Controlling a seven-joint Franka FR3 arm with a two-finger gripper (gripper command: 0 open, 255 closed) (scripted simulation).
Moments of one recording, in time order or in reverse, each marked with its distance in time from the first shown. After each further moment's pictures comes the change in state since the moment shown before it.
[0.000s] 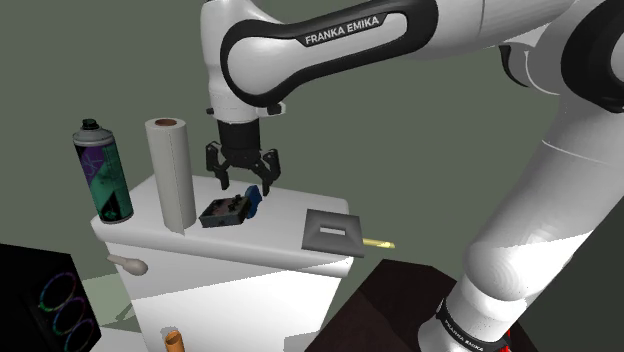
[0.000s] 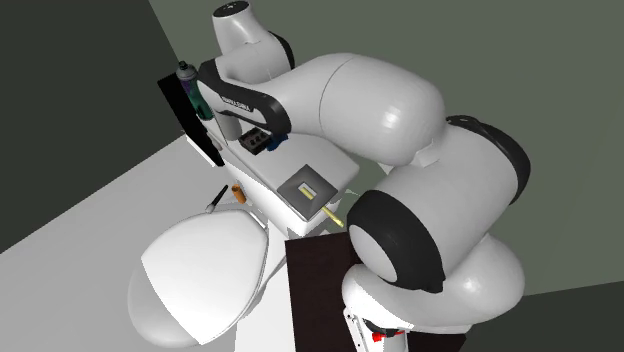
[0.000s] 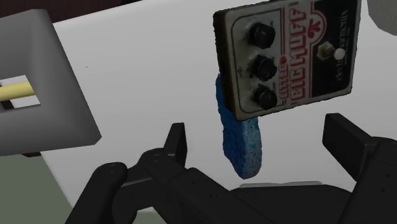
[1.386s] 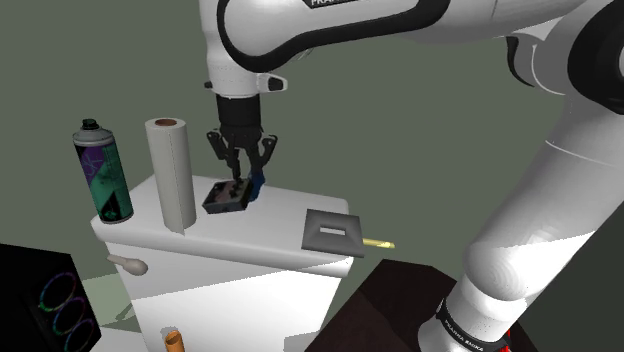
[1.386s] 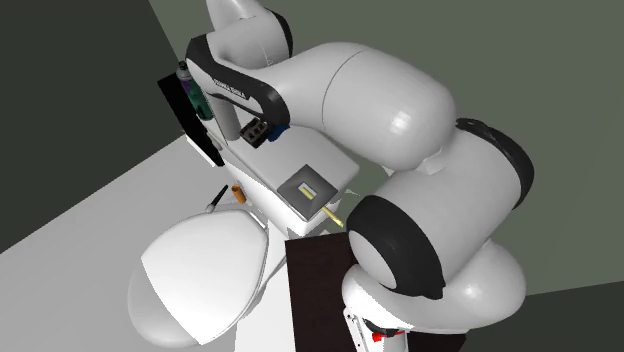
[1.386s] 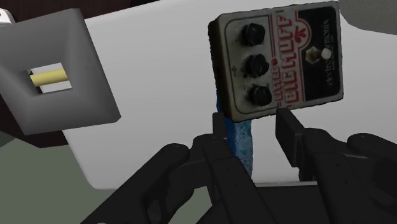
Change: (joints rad) arm -0.003 -0.021 -0.003 0.094 0.016 -0.107 -0.016
